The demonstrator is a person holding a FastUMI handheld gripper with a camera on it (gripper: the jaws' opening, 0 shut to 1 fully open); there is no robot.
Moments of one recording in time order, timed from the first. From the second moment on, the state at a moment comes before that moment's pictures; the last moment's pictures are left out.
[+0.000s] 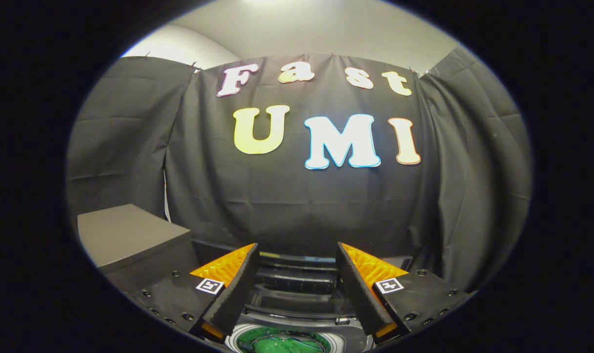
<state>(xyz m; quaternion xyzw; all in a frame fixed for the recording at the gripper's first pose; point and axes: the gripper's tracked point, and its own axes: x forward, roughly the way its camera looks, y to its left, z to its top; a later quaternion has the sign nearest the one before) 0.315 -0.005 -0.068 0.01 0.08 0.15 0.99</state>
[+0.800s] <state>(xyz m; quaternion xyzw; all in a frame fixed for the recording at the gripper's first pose) 0.399 0.020 -0.125 0.03 0.16 0.11 0.98</state>
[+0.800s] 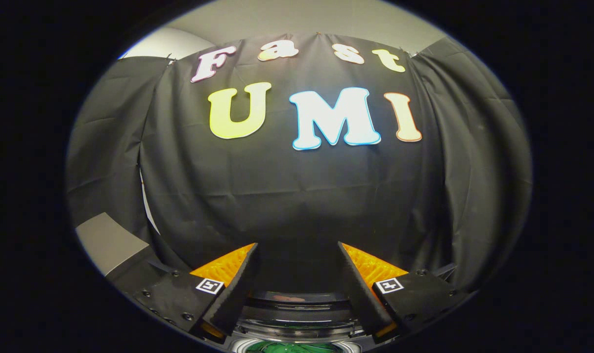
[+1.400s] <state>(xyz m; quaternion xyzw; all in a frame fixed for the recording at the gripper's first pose) 0.342 0.011 -0.118 0.03 0.11 0.09 0.99</state>
